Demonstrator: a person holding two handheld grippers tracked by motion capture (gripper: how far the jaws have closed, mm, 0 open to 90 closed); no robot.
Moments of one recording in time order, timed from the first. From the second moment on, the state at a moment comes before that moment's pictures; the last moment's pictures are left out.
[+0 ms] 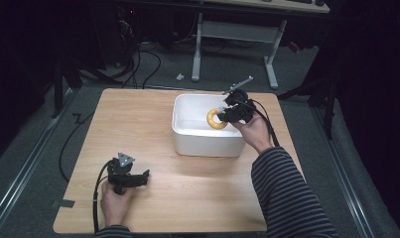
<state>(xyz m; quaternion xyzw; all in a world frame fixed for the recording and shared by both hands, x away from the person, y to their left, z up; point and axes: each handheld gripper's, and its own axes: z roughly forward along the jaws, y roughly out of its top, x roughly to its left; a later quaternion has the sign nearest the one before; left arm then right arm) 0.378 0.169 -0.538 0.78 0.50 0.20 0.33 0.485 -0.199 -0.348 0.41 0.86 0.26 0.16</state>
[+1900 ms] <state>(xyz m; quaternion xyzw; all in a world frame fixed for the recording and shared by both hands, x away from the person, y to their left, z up) 0.378 0.169 -0.538 0.78 0.50 0.20 0.33 0.487 -0.187 -0.385 0.40 0.89 0.21 0.08</state>
